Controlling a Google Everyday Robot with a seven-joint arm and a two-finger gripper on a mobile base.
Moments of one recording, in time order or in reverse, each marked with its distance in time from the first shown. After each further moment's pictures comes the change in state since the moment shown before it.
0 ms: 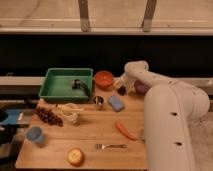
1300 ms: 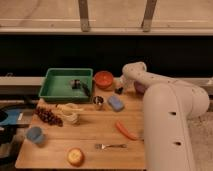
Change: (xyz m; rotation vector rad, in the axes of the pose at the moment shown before) arm 0.006 0.001 0.002 0.017 -0.025 -0.019
